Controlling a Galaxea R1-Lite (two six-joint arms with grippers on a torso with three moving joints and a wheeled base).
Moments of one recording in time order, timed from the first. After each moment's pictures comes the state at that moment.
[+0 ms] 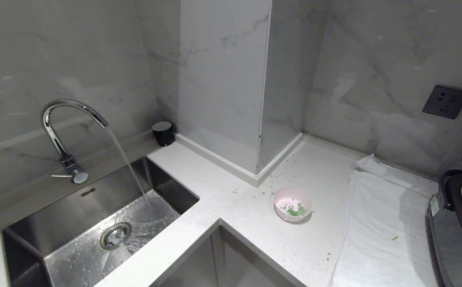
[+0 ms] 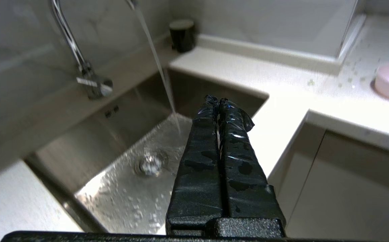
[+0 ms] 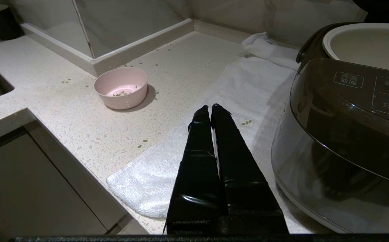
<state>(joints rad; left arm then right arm) 0.00 0.10 -0.13 -0.03 -0.09 0.13 0.00 0.00 0.00 -0.01 0.00 0.01</state>
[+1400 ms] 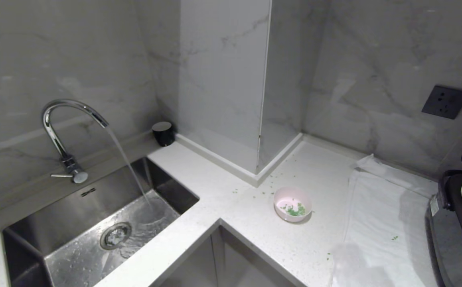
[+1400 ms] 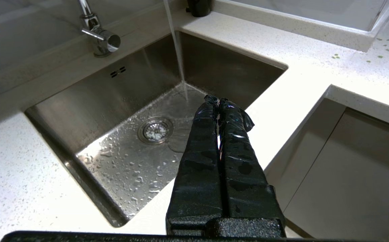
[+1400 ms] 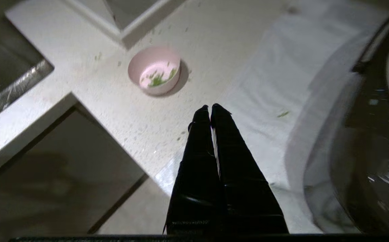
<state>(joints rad) 0.00 0.00 -0.02 0.05 -0.01 0.08 0.01 0.83 -0.55 0.13 0.13 0.11</state>
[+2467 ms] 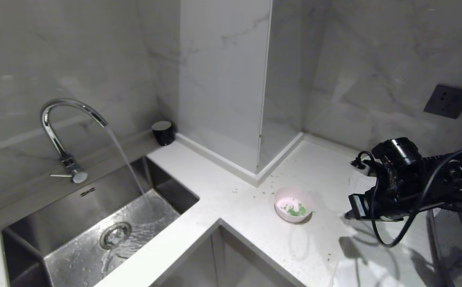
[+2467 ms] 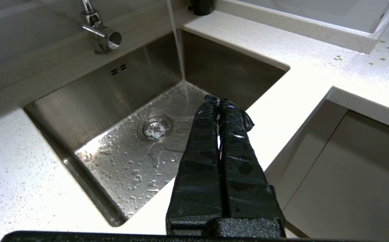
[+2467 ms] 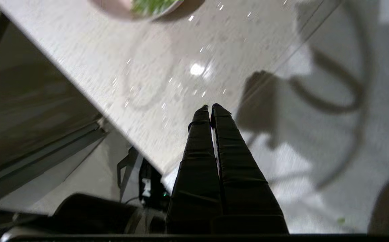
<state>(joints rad) 0.00 0.00 -0.02 0.05 0.00 0.07 0.12 1.84 -0.96 0.19 0.18 0.12</state>
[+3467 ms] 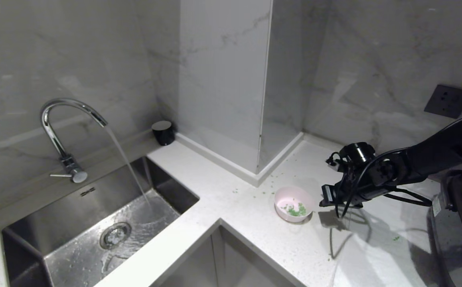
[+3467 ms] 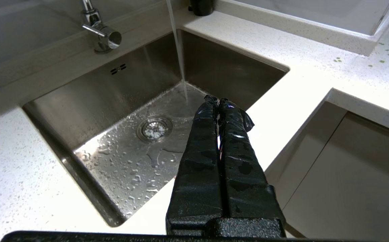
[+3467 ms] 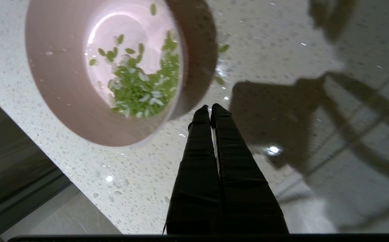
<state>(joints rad) 0.00 0.00 -0.02 0.05 0.00 0.06 0.11 2.20 -1.22 0.09 0.26 0.13</state>
